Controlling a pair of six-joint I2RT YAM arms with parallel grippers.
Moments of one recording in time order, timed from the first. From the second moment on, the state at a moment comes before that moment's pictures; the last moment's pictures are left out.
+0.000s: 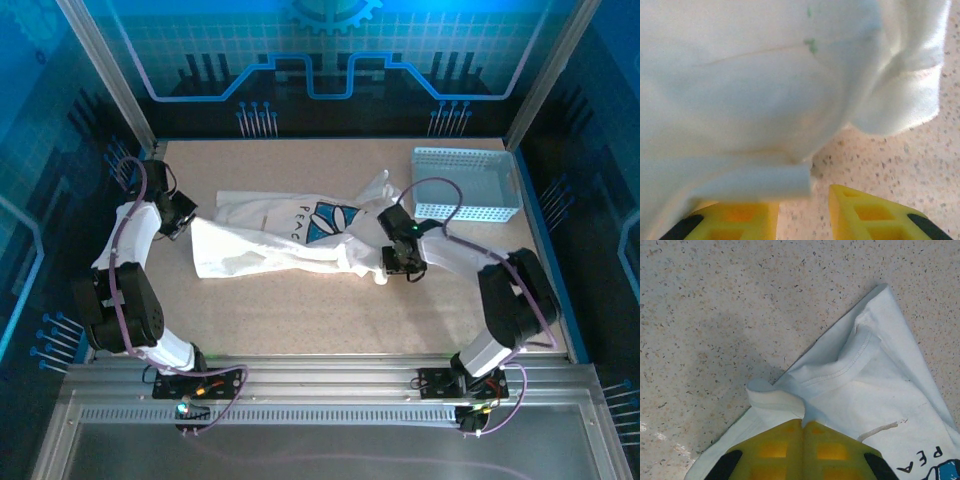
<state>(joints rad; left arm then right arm) 0.26 1.55 1.20 -0.73 0.11 -0.74 0.46 1.56 0.93 -0.68 0.14 0.43</state>
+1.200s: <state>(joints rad) 0.26 1.55 1.20 -0.73 0.11 -0.74 0.46 1.71 0.99 -0.65 0.13 0.48</state>
